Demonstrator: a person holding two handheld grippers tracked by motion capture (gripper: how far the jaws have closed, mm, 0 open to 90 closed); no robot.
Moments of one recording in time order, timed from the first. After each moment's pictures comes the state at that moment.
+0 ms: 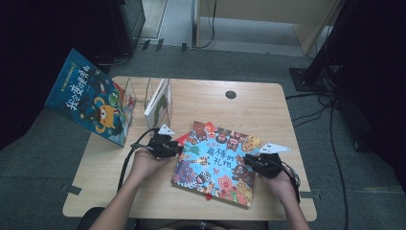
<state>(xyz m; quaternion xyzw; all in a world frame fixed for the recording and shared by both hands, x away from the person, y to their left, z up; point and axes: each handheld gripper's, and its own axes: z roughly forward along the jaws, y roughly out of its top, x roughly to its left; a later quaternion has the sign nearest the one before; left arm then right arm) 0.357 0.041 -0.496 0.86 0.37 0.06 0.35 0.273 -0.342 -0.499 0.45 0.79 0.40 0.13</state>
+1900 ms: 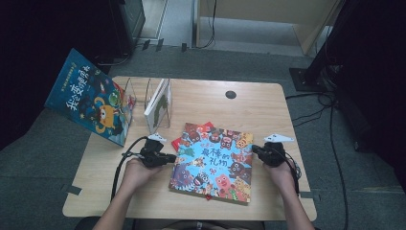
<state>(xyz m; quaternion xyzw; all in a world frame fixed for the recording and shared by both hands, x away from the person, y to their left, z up) 0.329 0.066 -0.494 0.85 0.40 -0.04 0.34 0.306 -0.361 -0.503 0.51 0.76 0.36 0.17</state>
